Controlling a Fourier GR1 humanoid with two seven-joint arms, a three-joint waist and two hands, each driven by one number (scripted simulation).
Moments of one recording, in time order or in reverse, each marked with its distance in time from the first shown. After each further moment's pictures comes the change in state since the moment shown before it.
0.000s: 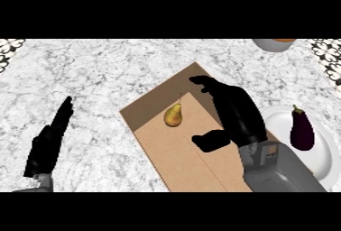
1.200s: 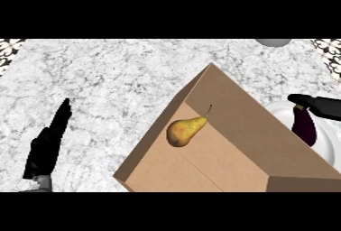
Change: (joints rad) left arm 0.010 -0.006 0.015 0.014 0.001 0.003 -0.020; right arm 0.195 -0.092 -0.700 -0.081 -0.614 -0.234 -0.258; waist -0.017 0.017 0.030
